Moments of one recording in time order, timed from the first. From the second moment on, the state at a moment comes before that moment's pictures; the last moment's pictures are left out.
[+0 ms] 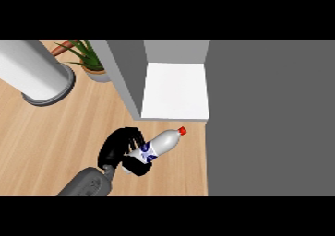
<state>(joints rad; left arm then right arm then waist) -0.29 0.24 -0.60 -1.12 -0.31 0.31 0.38 0.87 -0.22 -0.26 -2.36 -0.53 0.52 -0.21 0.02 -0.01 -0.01</state>
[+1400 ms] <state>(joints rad) -0.03 0.01 -0.26 -1.45 0.28 0.26 -0.37 0.91 -0.28 -0.32 -2.36 -0.58 0.53 -0.23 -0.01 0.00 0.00</state>
